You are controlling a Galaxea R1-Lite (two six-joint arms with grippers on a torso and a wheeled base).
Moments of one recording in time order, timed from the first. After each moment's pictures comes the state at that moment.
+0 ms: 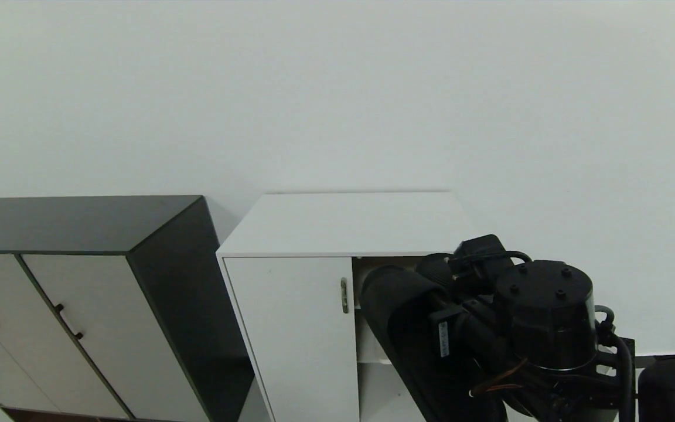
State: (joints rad) left arm 0.00 0.00 0.00 0.00 -0.04 0.01; right arm 0.93 1.72 -0.68 -0.73 -0.58 0.17
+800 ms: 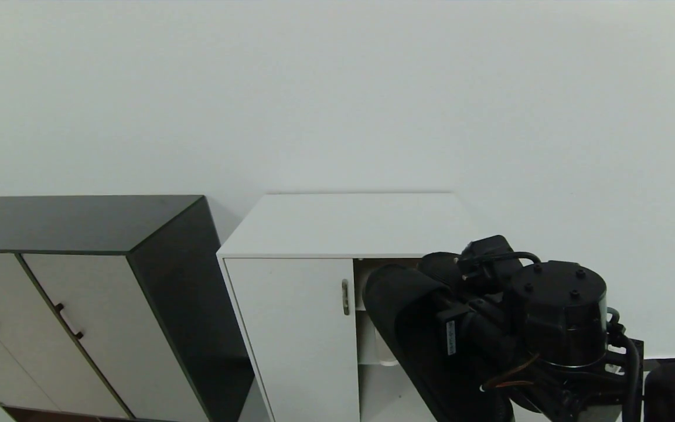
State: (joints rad) left arm 0.00 0.00 0.00 0.00 -0.04 0.01; right arm 0.88 1.72 -0.63 -0.80 -0.52 0.15
